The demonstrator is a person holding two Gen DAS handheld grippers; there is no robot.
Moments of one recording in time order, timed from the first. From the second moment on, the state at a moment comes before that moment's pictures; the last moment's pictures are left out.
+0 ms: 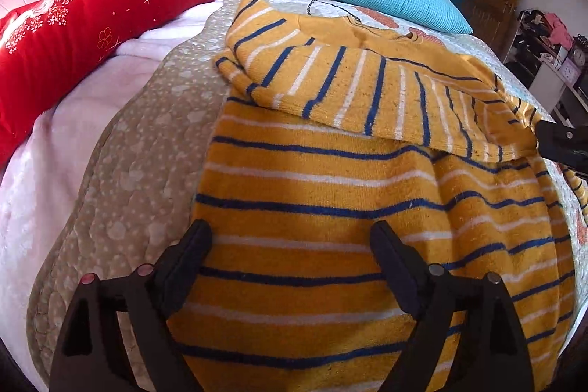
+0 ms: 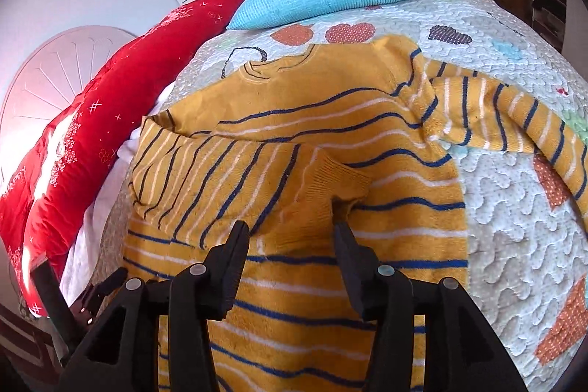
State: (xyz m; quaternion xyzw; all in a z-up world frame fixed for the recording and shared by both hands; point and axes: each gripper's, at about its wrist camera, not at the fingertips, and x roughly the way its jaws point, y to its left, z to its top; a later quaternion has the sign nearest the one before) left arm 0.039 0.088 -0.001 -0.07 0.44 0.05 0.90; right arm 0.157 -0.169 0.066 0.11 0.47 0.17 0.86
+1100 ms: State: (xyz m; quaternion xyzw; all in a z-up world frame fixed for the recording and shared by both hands) left arm 0.030 0.097 0.003 -0.12 0.42 0.02 0.90; right arm 0.235 -0.180 0.148 -0.02 0.38 0.02 0.93
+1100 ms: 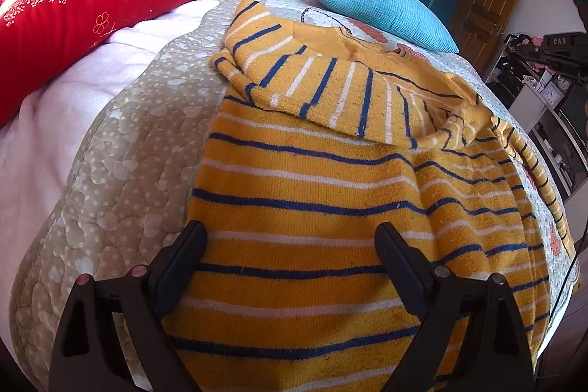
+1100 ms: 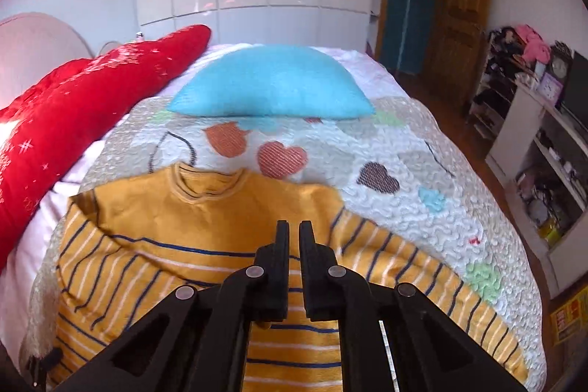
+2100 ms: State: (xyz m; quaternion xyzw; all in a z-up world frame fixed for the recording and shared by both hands) left arm 0.031 0.097 0.003 -0.12 0.42 0.02 0.90; right arm 0.237 -0.129 0.098 -0.05 0.44 0.12 0.89
